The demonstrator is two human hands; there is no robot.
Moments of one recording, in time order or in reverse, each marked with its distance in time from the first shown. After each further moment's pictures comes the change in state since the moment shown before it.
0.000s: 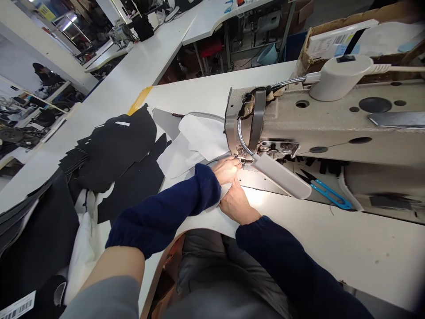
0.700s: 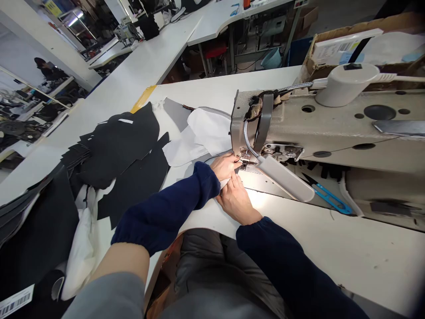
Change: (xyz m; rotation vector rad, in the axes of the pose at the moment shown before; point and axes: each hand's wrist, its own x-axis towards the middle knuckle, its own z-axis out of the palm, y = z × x) left_hand 0.001 -0.020 0.016 -0.103 0.153 -0.104; right_hand -0.005 0.005 0.004 -0.750 0.168 -0.112
